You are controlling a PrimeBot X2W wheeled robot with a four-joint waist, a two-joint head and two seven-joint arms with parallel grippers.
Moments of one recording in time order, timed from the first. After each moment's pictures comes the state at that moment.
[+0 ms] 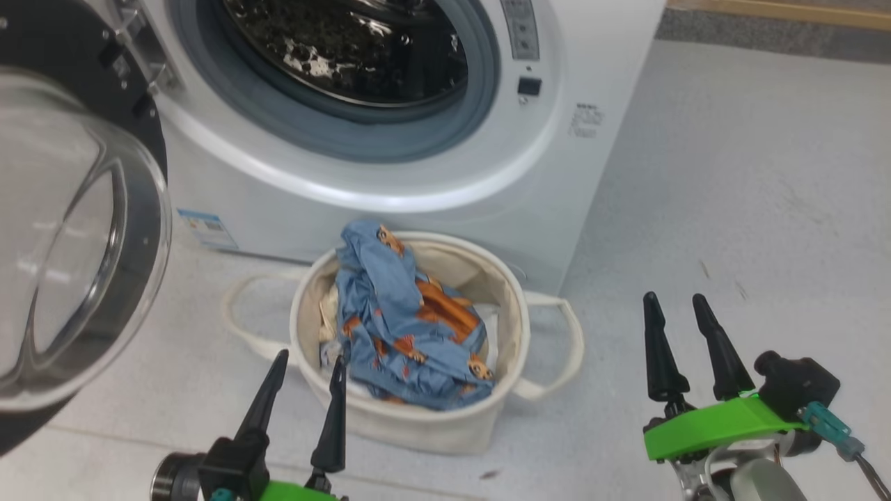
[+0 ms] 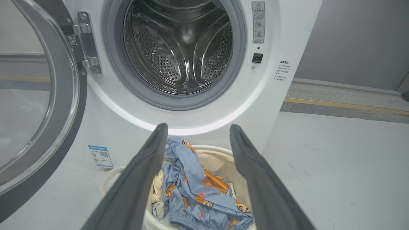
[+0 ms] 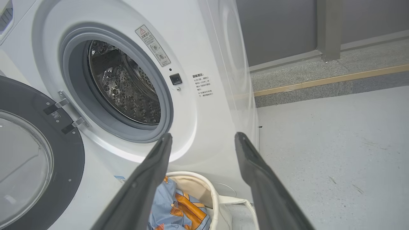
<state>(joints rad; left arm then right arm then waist) -0.04 0.05 -0.21 0.14 -0.13 0.05 -0.26 -0.11 -0.05 0.13 0.17 0.38 0.13 -0.25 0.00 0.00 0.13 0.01</state>
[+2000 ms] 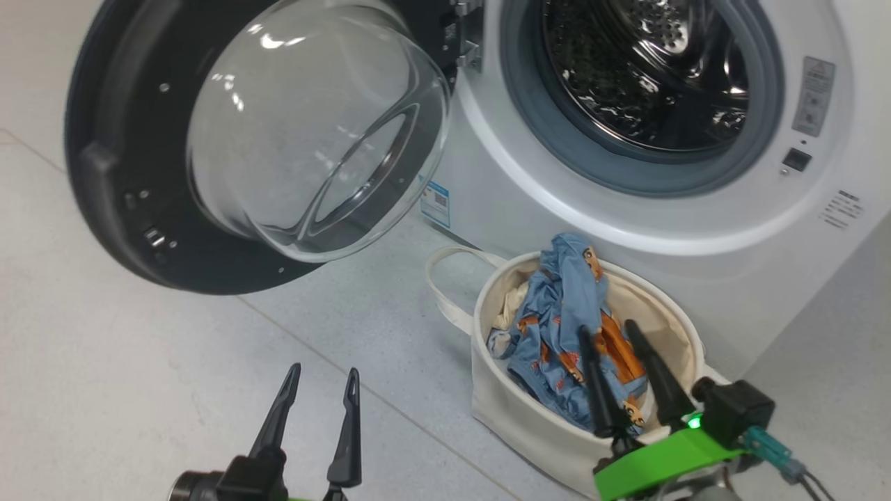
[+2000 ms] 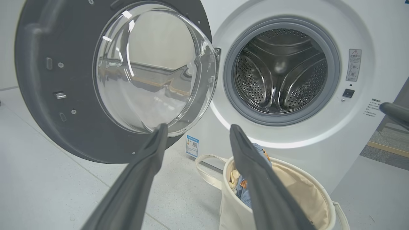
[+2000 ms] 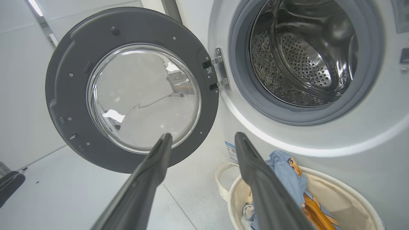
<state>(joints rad) 0.00 0.05 -0.27 0.09 -0.12 0.14 -0.26 -0.07 -0.05 0.27 0.13 0.36 0.13 -0.25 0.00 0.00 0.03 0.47</state>
